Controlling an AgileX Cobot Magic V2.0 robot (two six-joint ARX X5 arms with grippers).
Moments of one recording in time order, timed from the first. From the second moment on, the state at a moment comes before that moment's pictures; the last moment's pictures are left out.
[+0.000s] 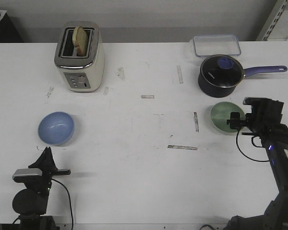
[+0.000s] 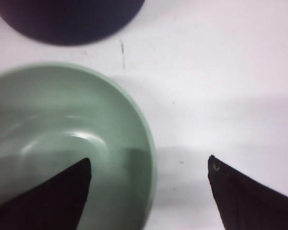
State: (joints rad) left arm 0.06 0.01 0.03 0.09 -0.02 -0.01; right arm -0.25 1.52 1.07 -0.42 -0.10 -0.14
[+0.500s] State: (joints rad) left arm 0.06 0.01 0.03 0.09 -0.02 -0.01; right arm -0.25 1.59 1.07 -0.38 -0.13 -0.15
